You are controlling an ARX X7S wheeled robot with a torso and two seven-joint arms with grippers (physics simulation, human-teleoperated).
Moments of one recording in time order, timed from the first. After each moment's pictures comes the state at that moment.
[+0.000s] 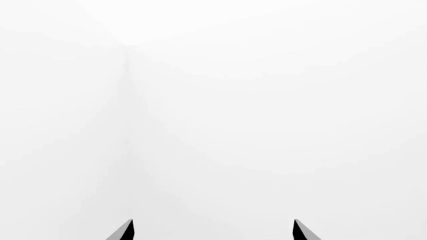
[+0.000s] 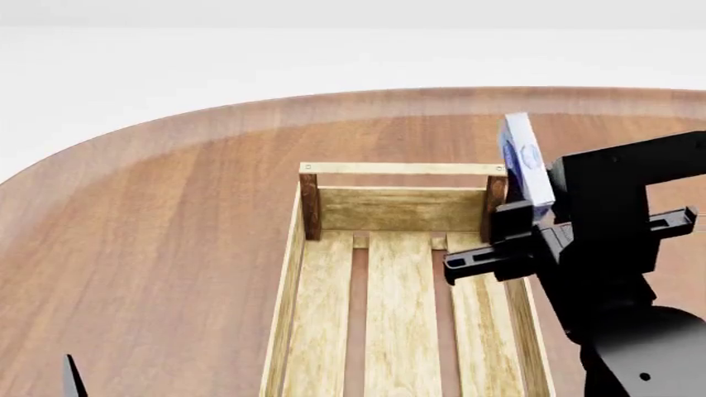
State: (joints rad) left arm 0.10 -0.38 0.38 0.15 0.14 0.48 -0.73; right arm 0.69 0.57 -0.23 -0.18 0.63 0.75 0.11
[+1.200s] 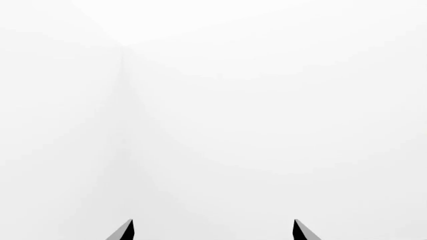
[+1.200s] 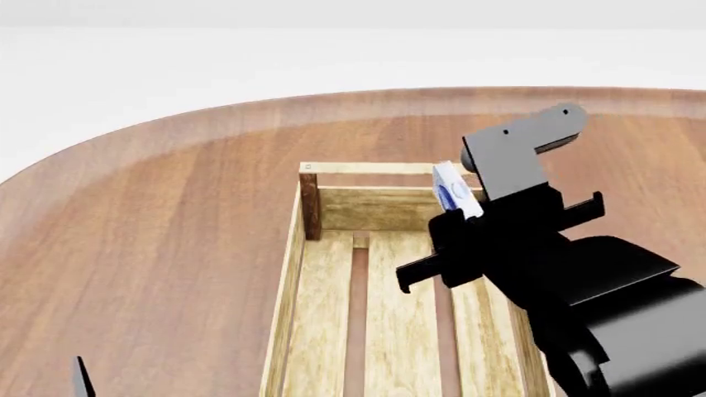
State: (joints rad) left arm 0.09 -0.38 0.40 0.14 0.15 0.48 -0.74; right arm 1.01 0.46 -0.50 0.16 0.62 1.02 -0.02
